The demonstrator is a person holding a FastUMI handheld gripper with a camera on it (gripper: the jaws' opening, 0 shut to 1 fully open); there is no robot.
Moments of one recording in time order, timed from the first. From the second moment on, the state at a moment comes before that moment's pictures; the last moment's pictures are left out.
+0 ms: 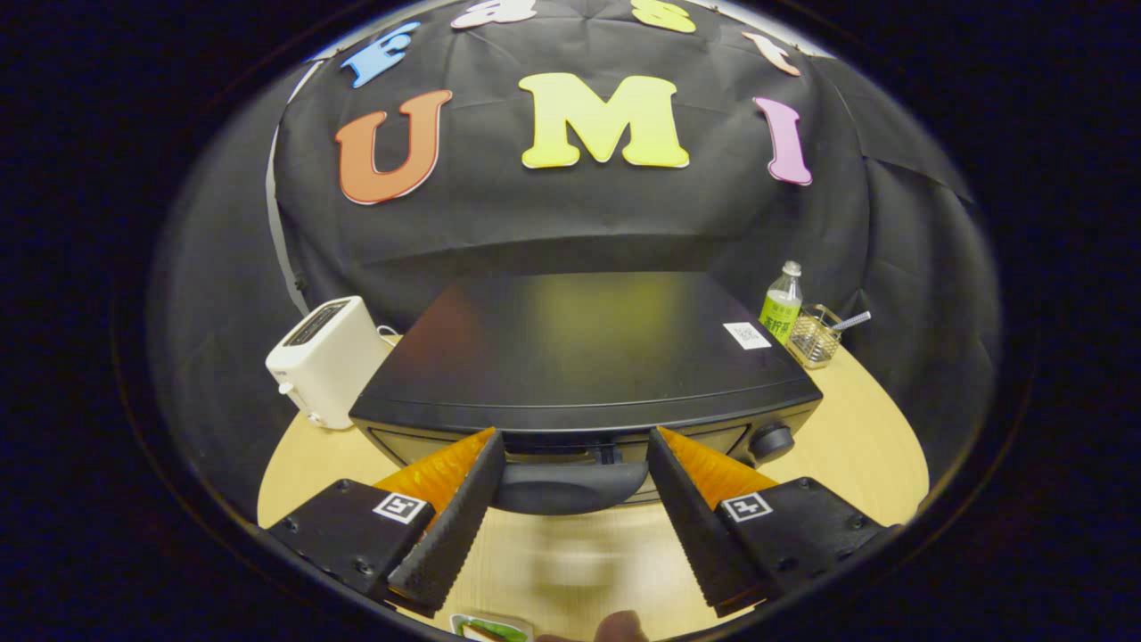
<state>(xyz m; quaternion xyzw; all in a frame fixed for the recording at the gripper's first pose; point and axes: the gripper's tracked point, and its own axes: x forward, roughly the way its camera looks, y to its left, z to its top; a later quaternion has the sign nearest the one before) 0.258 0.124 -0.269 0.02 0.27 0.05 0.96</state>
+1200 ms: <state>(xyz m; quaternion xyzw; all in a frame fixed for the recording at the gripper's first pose) 0.139 0.101 -0.354 0.06 0.47 0.05 0.88</state>
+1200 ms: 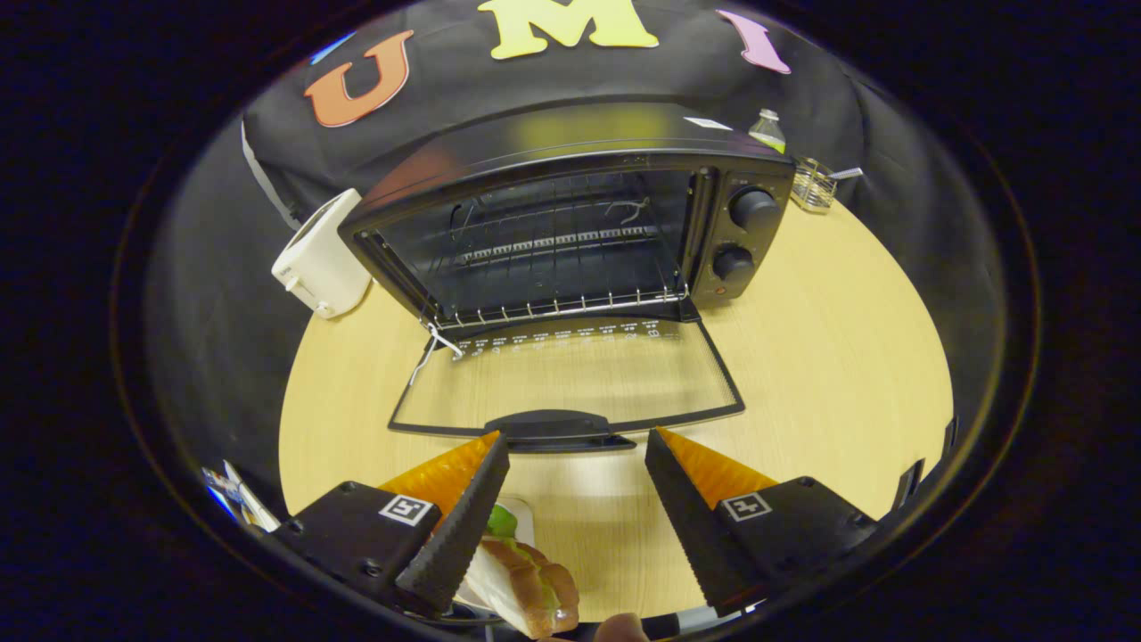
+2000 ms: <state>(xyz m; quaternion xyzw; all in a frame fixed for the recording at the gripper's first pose) 0.018 0.104 -0.335 0.13 0.58 0.19 0.78</state>
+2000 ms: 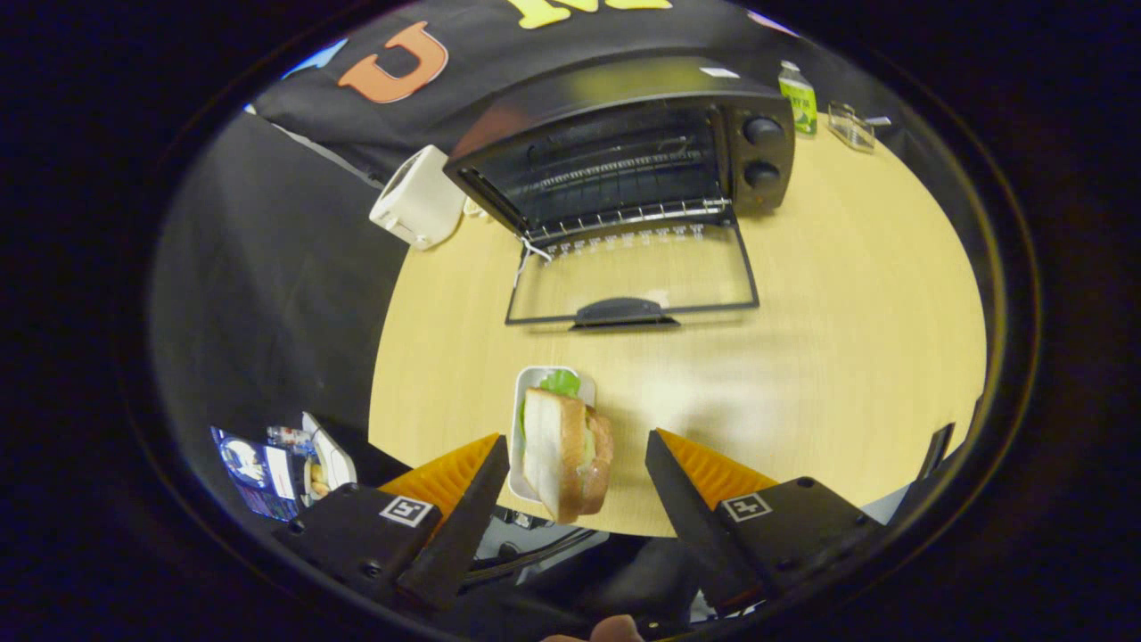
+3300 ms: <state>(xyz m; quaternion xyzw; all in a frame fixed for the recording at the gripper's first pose) 0.046 0.133 -0.260 0.34 0.57 0.26 0.70</state>
